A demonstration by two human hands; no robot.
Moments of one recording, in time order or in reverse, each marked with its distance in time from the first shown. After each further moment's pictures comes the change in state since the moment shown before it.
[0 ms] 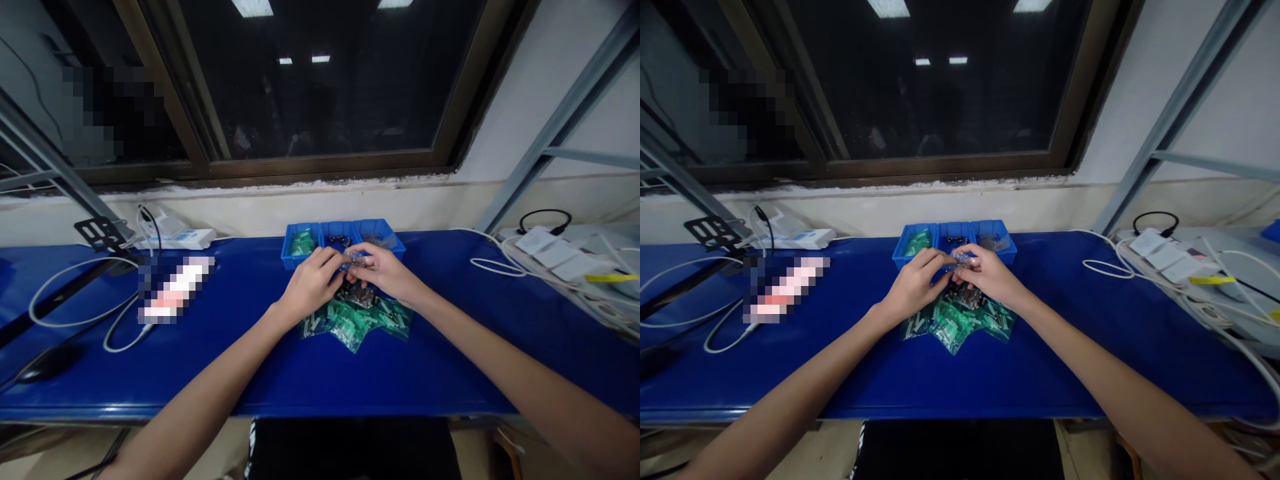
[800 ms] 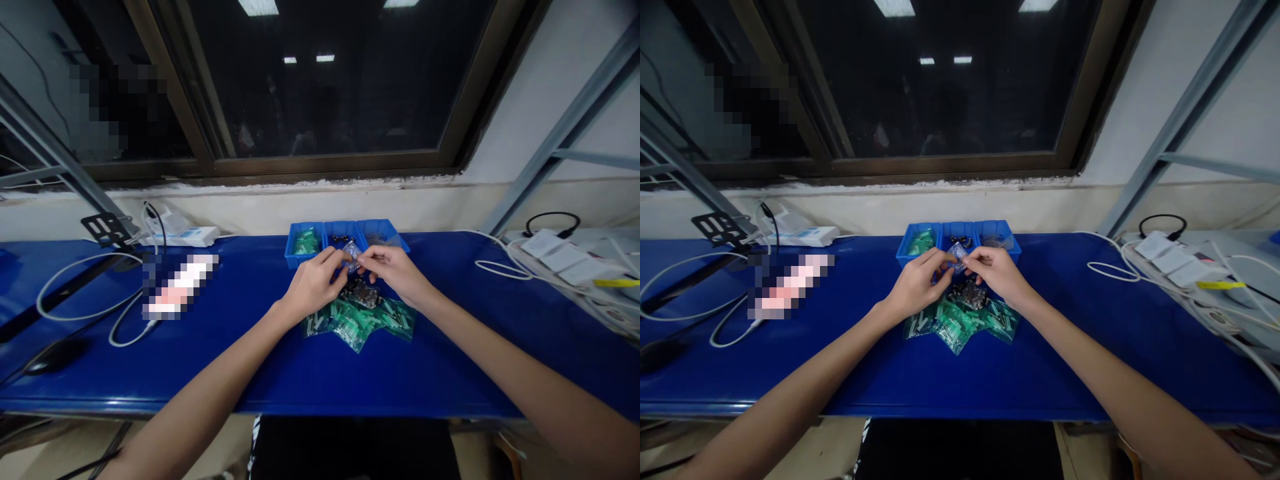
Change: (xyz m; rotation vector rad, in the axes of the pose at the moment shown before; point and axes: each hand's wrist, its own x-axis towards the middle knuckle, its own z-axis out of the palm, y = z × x) left_hand 0.000 0.006 -0.004 -0.130 0.013 -0.130; right_hand 0.000 -0.006 -0.001 -0.049 0.152 -0.019
